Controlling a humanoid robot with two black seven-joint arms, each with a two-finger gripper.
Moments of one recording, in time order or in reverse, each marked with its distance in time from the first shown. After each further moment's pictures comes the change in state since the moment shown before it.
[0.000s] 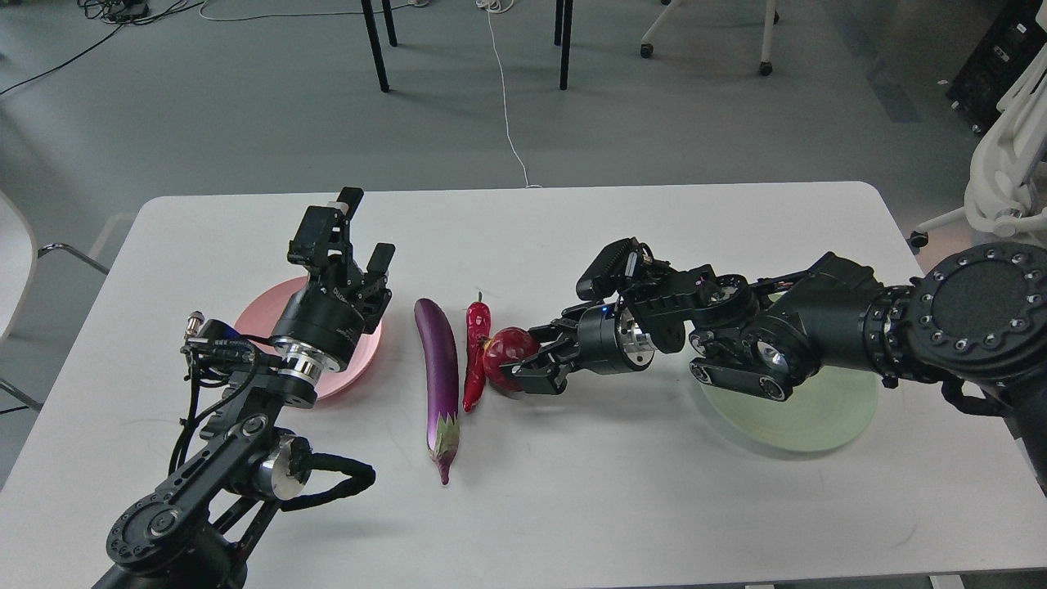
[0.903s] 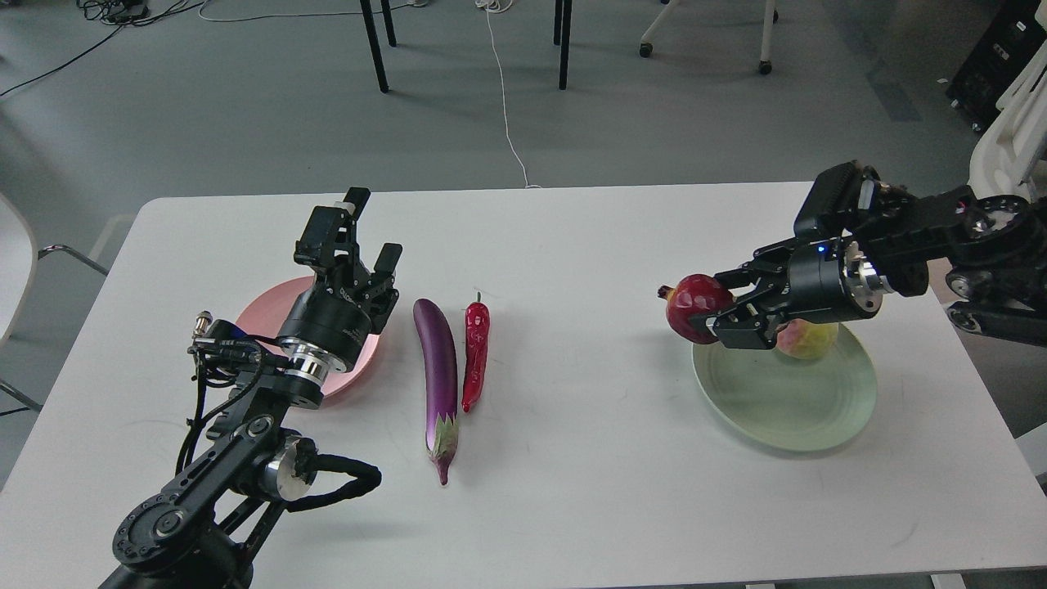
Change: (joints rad) left arm -0.001 -0.014 0.006 -0.005 0.000 -0.001 0.000; right arm 0.283 -0.742 -0.118 0.485 -0.419 0.017 0.000
